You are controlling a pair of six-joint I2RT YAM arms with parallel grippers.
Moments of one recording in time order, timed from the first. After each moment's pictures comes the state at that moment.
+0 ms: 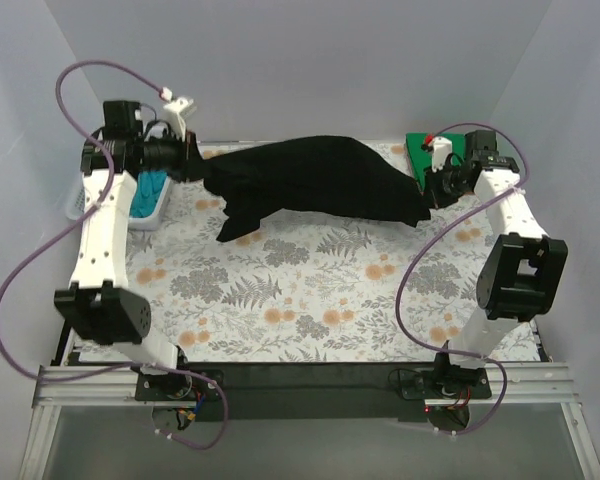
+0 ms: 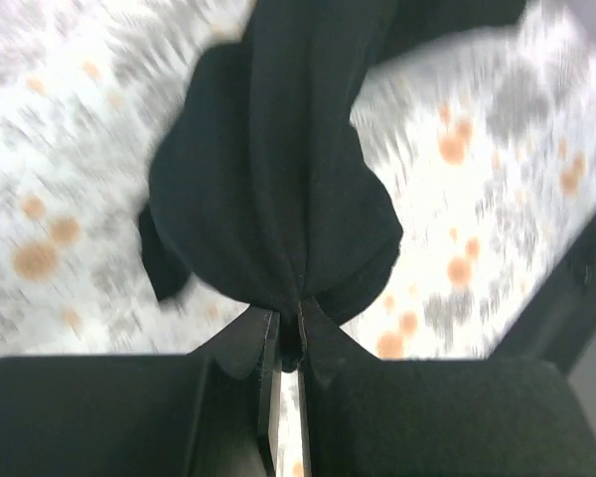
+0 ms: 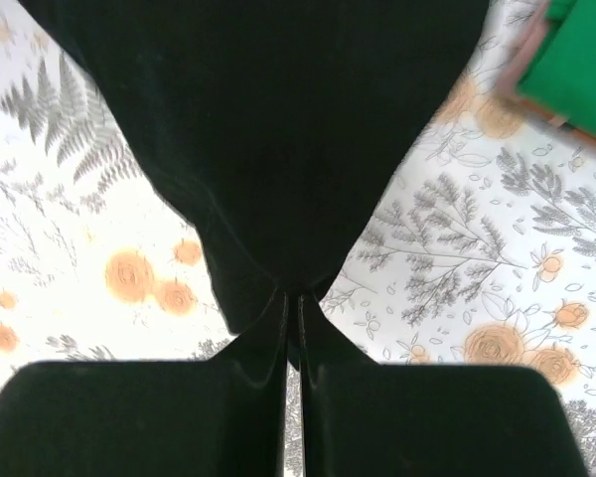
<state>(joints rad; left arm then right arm) 0.03 1.67 1.91 -0.97 0.79 0.22 -0.07 1.75 1.54 -0.82 -0.51 -0.44</state>
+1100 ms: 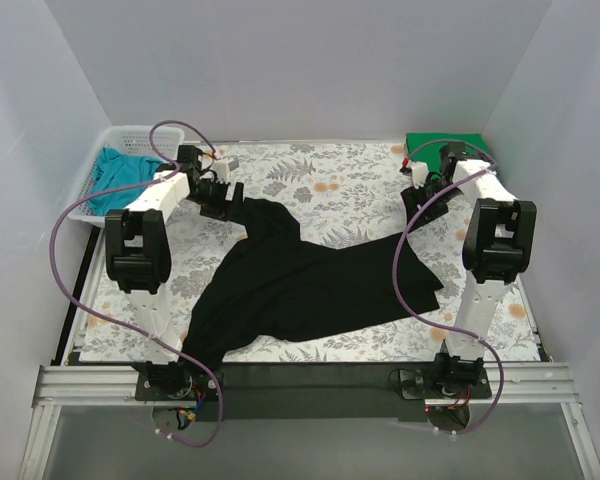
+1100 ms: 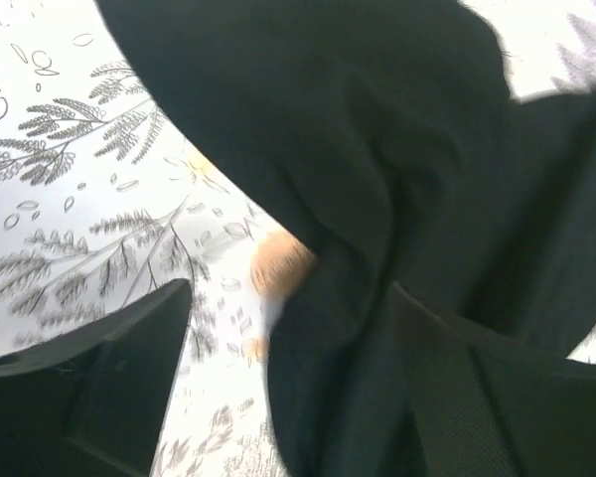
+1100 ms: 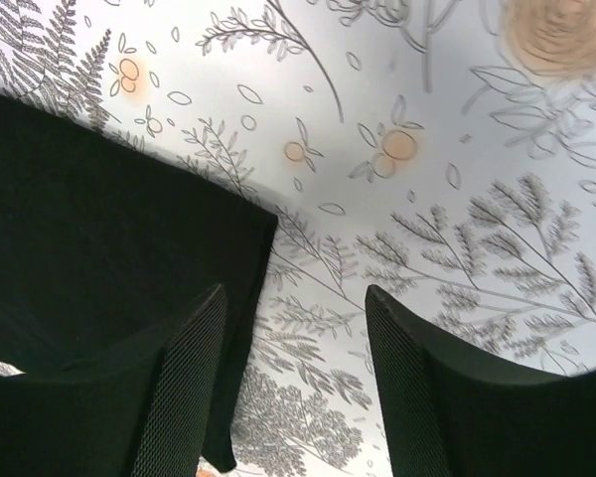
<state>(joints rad) -0.06 1.99 1.55 -0.76 0.59 0.25 -0.04 2.05 1.65 -1.00 -0.43 -0.61</state>
